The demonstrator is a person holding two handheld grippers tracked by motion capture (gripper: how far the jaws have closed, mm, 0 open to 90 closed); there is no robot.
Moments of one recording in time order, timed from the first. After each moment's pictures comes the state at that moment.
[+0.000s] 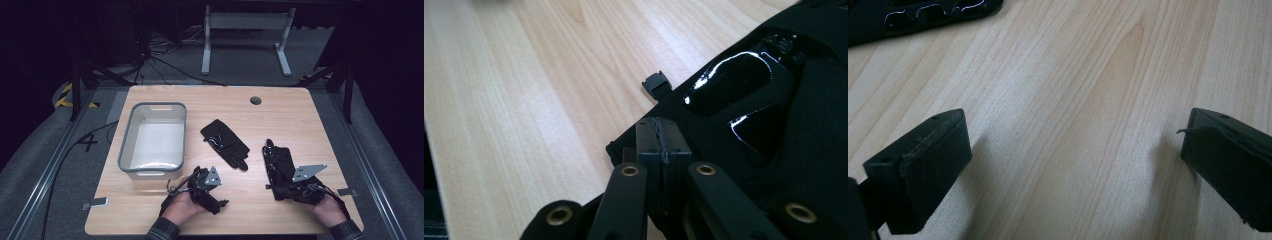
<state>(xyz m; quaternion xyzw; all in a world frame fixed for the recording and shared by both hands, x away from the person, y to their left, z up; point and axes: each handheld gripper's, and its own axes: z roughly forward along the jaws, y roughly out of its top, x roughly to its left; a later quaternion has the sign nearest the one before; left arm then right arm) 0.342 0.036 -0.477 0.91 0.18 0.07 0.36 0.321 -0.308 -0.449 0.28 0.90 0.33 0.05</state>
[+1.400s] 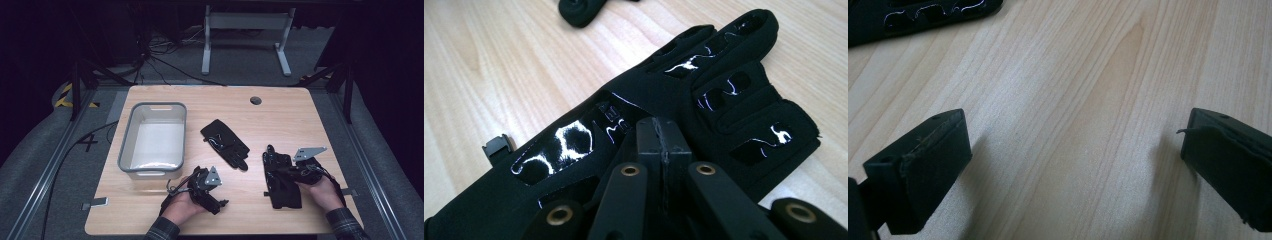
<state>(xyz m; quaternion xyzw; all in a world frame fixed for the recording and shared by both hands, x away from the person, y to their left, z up) 0.342 0.036 -0.477 0.91 0.18 0.06 0.36 0.373 -0.321 -0.447 0.32 0.88 0.33 0.10</state>
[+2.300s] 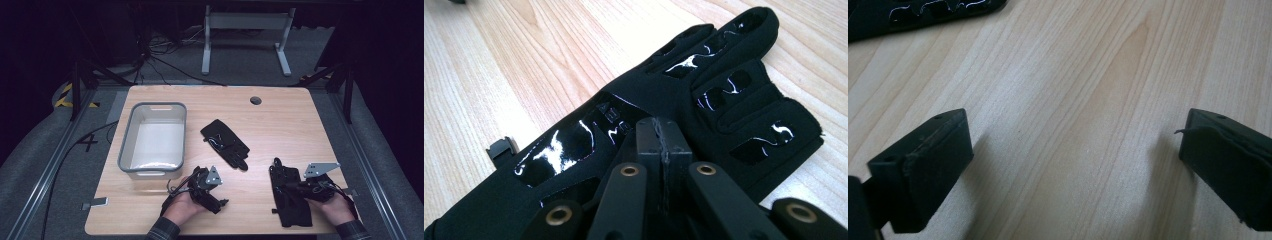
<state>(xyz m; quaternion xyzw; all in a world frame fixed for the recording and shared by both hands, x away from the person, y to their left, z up) 0.343 0.034 -0.473 0.91 0.20 0.07 0.35 0.326 -0.338 -0.447 0.32 0.88 0.34 0.08</state>
